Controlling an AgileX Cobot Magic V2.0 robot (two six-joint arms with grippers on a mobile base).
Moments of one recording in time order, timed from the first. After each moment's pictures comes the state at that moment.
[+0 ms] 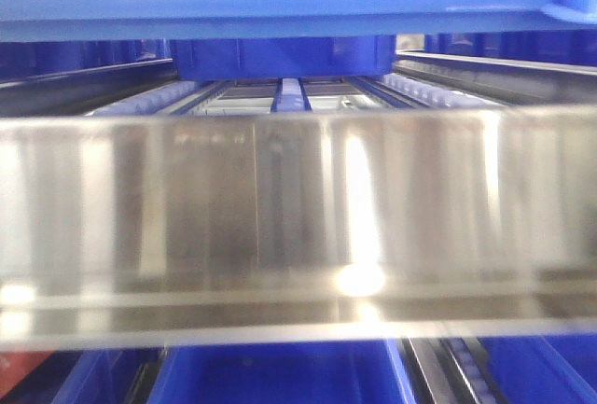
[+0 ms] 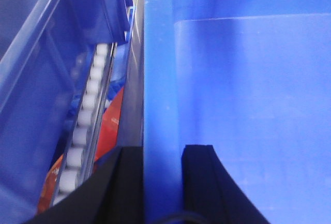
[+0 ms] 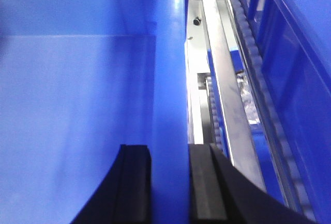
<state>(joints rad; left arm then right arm) -0.77 1.30 -1.66 0.73 1.30 -0.76 1.03 1.30 -1.60 -0.64 1.18 0.78</state>
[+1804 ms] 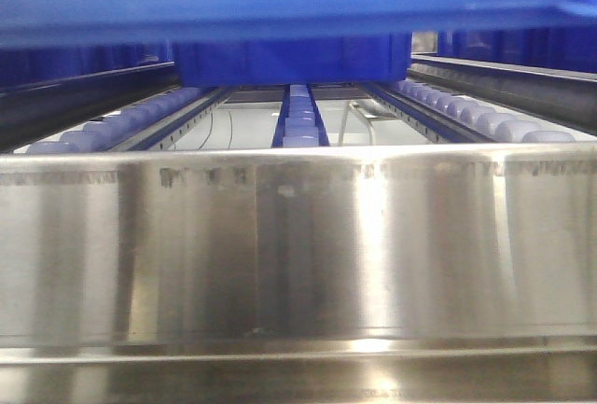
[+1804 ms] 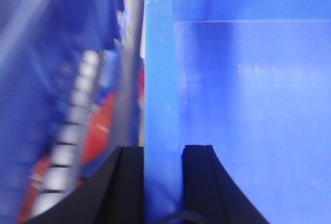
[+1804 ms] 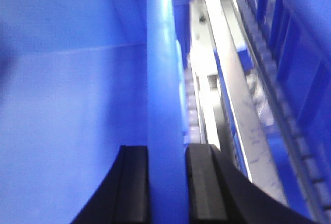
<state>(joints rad) -0.63 1.35 -1.66 0.54 1.18 -0.72 0.90 1.33 -1.60 -0.54 1.11 0.82</state>
